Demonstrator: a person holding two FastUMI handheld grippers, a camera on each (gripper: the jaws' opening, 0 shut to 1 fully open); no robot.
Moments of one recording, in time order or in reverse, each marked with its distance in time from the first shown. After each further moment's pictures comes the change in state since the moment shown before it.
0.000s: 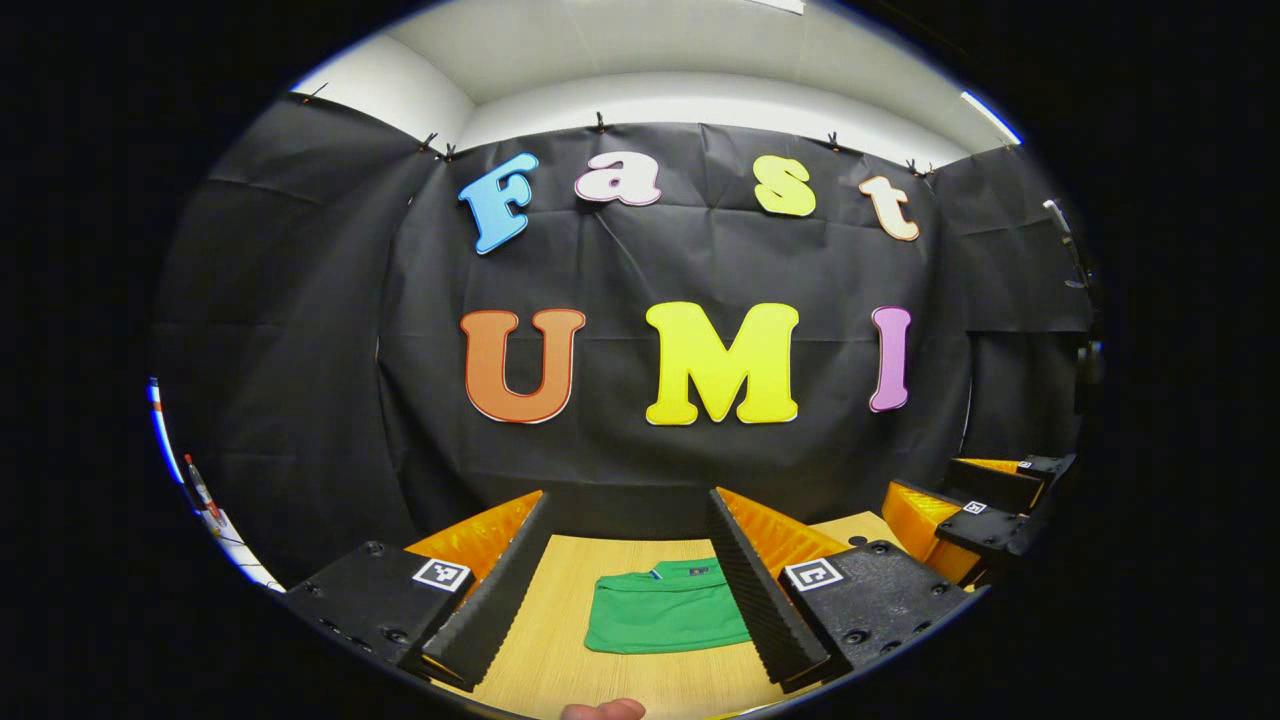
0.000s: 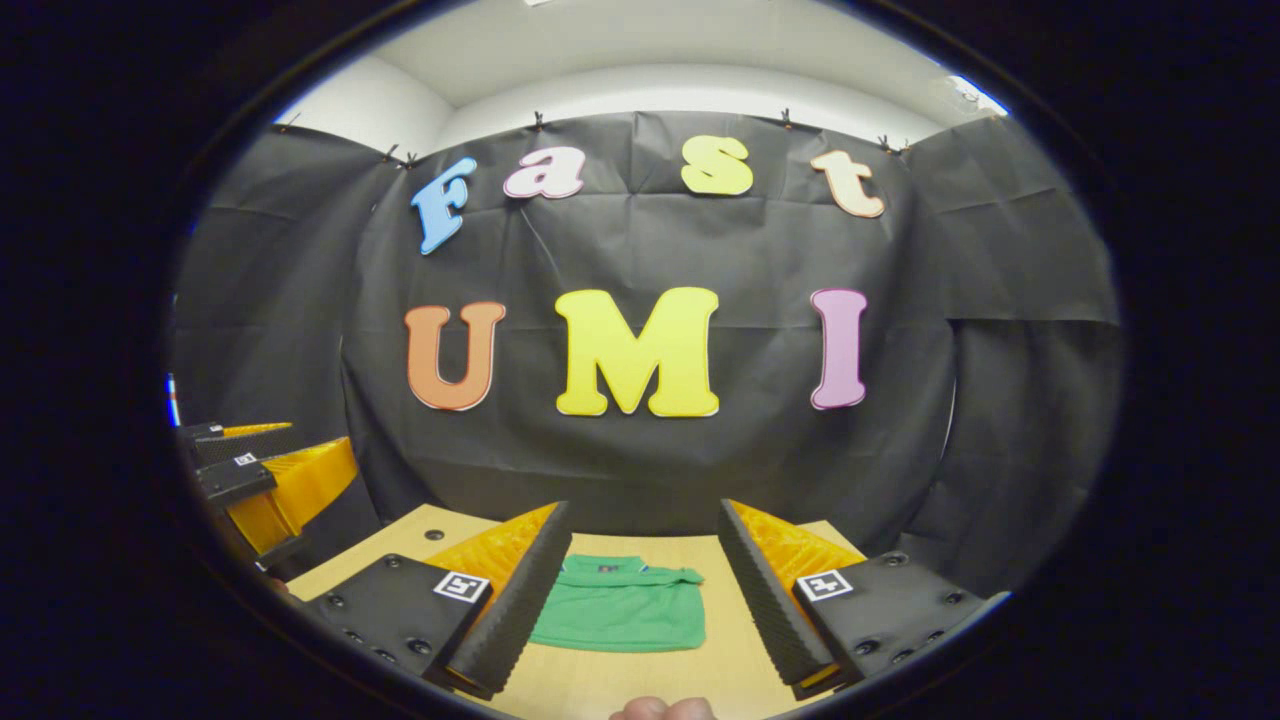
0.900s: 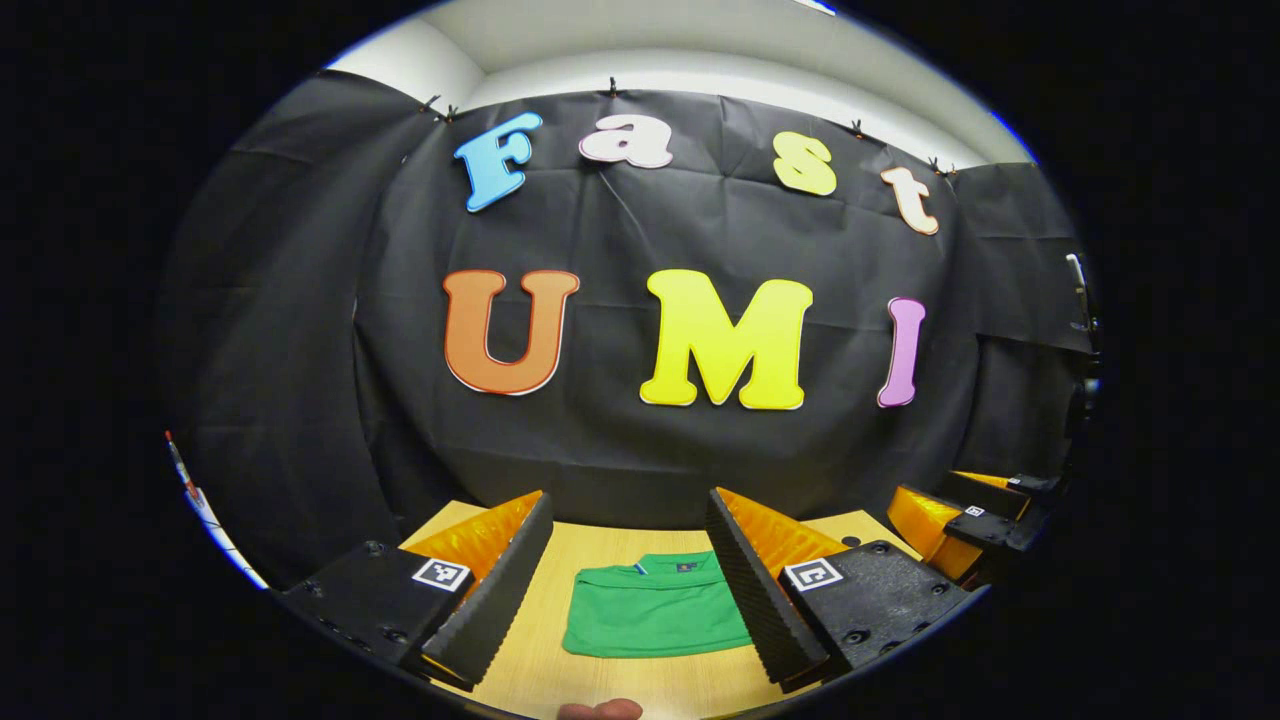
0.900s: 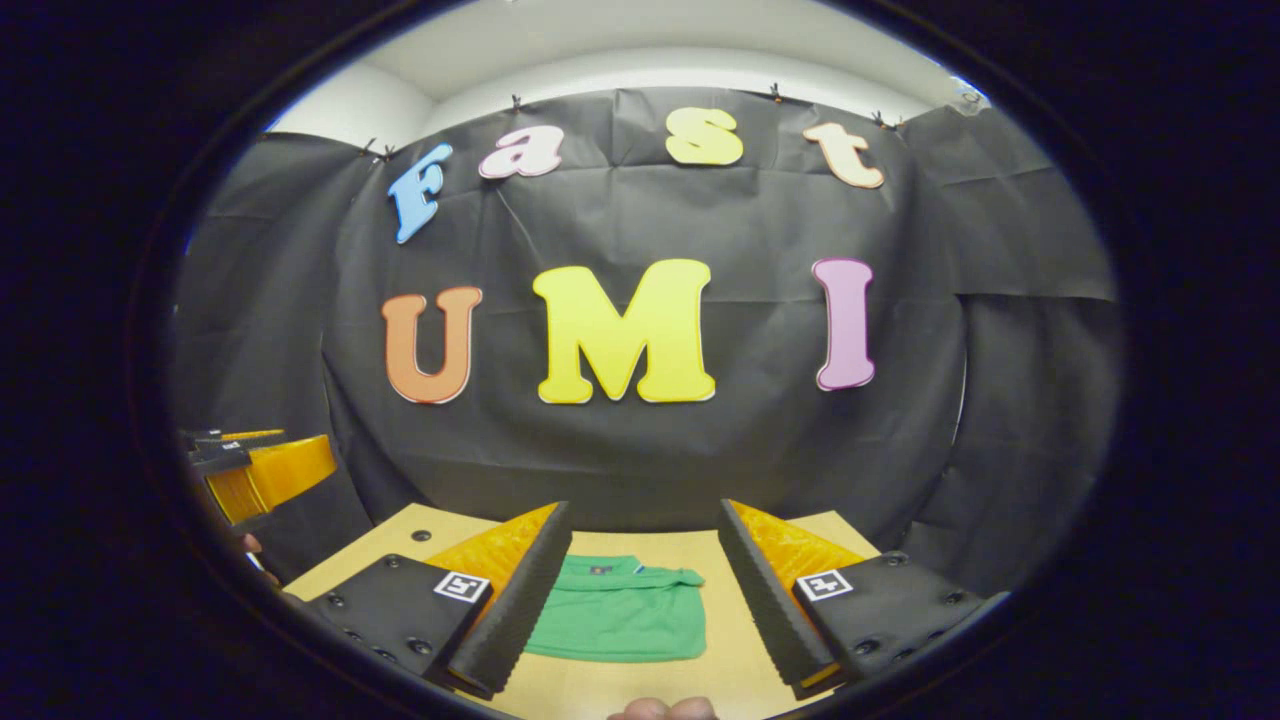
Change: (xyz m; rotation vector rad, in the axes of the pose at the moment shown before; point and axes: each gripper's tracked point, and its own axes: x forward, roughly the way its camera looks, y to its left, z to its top) left arm 0.042 0.008 -0.009 -0.037 0.057 -0.017; right arm 0.045 -0.014 -0.005 0.022 0.027 -0.011
